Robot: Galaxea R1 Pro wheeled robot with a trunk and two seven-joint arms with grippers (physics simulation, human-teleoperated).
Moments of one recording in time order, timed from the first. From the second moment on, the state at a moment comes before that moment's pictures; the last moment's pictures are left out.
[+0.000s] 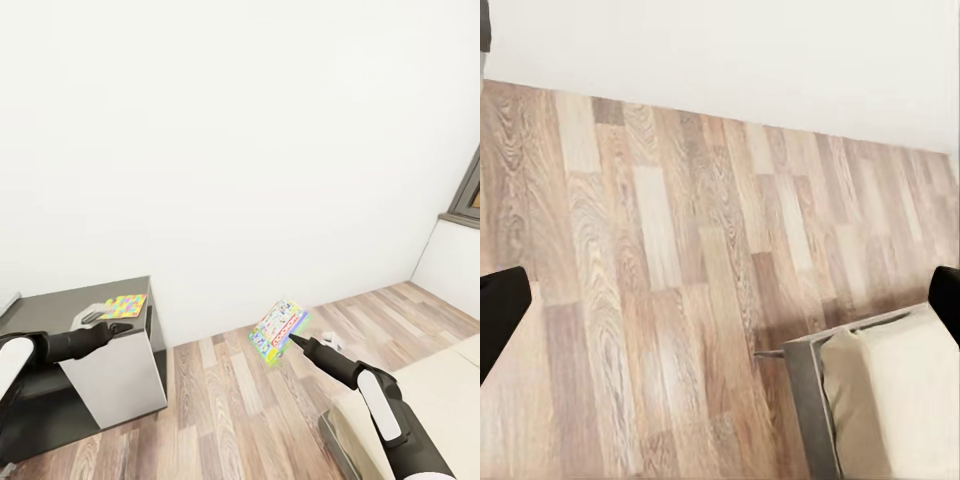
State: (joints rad) left arm -0.43 0.47 0.09 -1.42 1.14 1.04 0.16; right arm -0.41 -0.06 -0.10 -1.14 -0.71 0.66 0.38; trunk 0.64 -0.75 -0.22
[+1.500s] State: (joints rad) left arm -0.40 0.71 0.20 -1.35 1.32 1.04 -0.28; right arm -0.41 -0.06 -0.10 -1.14 -0.71 0.66 0.39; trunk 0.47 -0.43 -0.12
